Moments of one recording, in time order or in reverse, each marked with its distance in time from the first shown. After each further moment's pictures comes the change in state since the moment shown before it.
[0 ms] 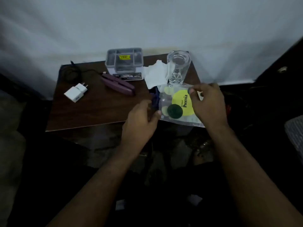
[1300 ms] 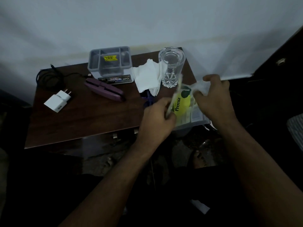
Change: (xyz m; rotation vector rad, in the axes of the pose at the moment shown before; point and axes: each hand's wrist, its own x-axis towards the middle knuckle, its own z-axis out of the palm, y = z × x) left_hand 0.045 0.030 0.049 -0.229 -0.146 0.067; right_hand 0.040 0.025 -0.001 -0.013 -0.019 0.147
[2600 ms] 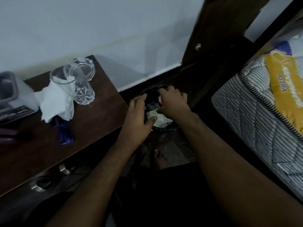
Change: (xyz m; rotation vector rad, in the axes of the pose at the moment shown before) left_hand 0.056 0.037 0.161 0.005 -0.301 0.248; right_hand 0.054 0.149 -0.051 -0.599 -0.224 0.107
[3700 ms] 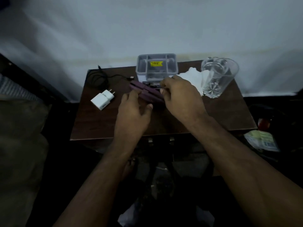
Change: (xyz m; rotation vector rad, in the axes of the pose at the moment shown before) left_hand -0.177 -0.092 -0.264 0.232 0.641 -0.433; right_hand -0.093 -0.337 -0.008 0.276 0.249 -0.712
